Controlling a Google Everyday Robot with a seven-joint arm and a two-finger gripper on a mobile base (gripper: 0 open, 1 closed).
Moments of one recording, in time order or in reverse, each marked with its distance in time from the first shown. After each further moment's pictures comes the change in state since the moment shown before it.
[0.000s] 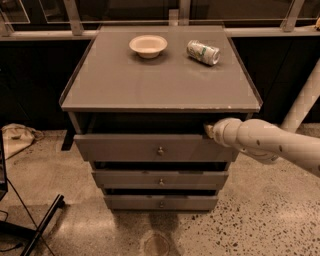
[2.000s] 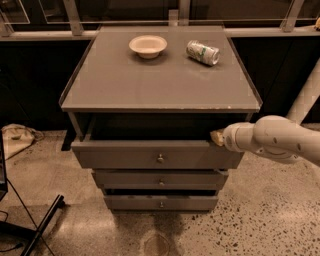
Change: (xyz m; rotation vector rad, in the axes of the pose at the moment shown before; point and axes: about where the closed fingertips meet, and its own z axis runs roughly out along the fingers) arm 0.026 0.005 -0.040 -0.101 0.136 0.031
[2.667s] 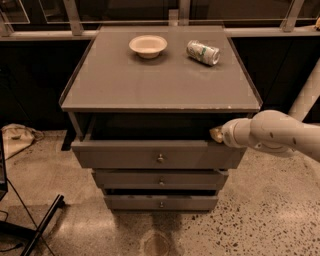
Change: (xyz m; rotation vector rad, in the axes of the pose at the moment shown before) arm -0.011 -0.004 0.003 0.008 0.006 -0.022
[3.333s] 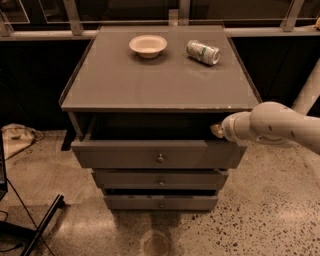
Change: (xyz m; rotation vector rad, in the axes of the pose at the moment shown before) arm -0.017 -0.001 0.000 -0.005 0.025 -0.074
